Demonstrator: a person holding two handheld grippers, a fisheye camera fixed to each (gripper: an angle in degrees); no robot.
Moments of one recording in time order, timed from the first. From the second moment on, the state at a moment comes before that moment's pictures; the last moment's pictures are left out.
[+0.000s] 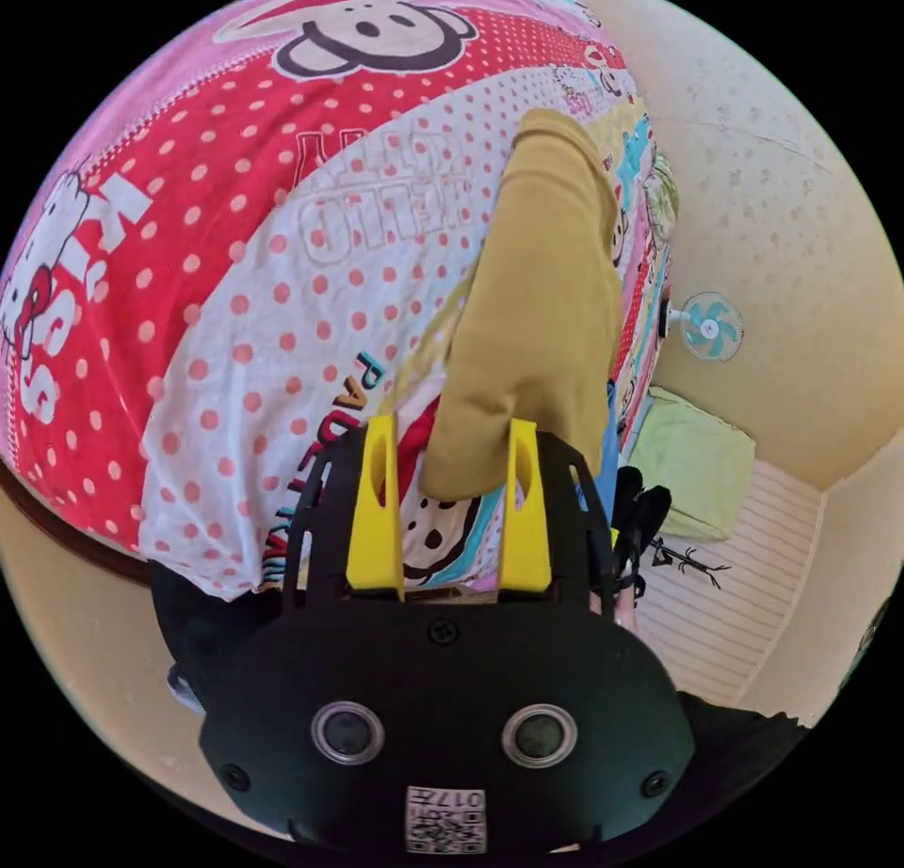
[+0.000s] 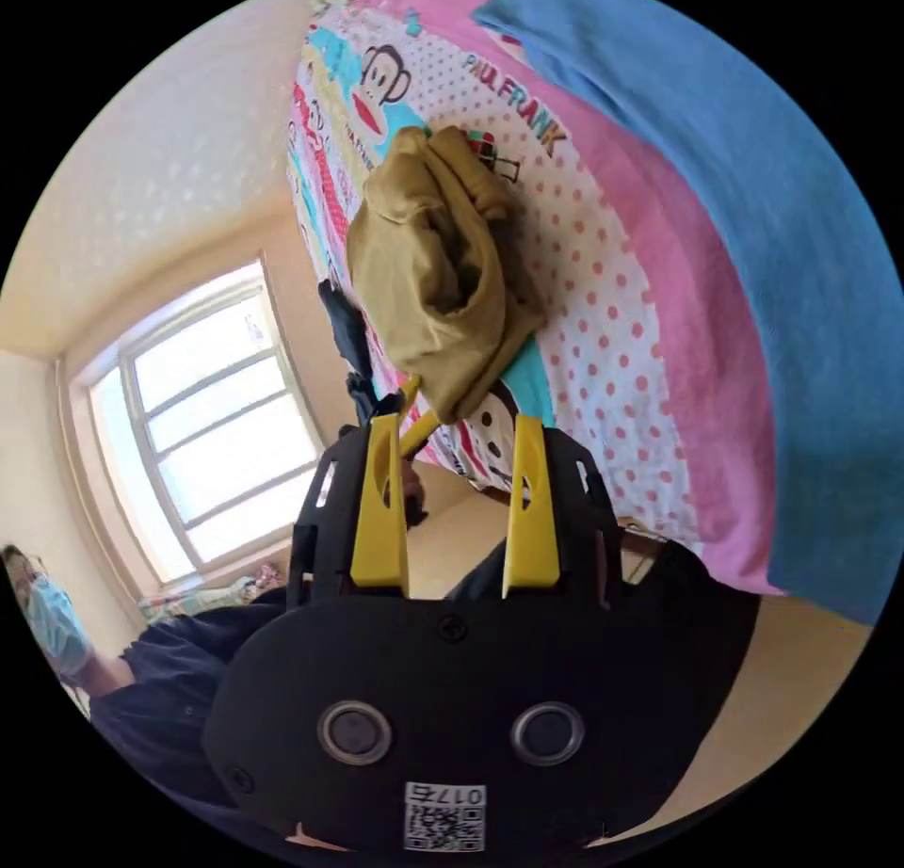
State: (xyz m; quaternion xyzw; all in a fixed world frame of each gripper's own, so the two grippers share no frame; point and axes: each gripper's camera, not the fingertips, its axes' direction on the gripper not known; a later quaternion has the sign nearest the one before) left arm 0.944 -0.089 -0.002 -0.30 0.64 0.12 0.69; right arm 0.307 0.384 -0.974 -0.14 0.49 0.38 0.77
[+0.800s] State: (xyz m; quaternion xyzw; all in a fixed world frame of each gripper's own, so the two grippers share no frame) left arm 0.786 -0.183 -0.270 -0.16 0.78 0.37 0.48; right arm 0.192 0.242 -0.910 0.07 0.17 0.27 0.95
